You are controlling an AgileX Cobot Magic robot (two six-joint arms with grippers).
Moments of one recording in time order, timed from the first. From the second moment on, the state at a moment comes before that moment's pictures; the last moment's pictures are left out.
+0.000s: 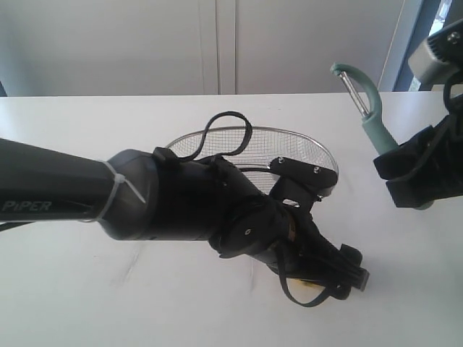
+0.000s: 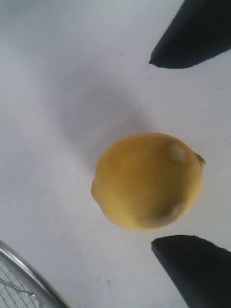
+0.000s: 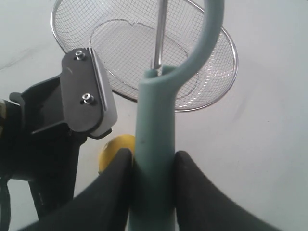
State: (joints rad) left arm -1.08 1.93 -1.28 -0.01 0.31 -0.39; right arm 0.24 0.98 -0.84 0.34 0.76 -0.52
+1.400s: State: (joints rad) left arm -1.07 2.04 -1.28 0.00 0.16 -0.37; right arm 0.24 0.98 -0.84 0.34 0.76 -0.52
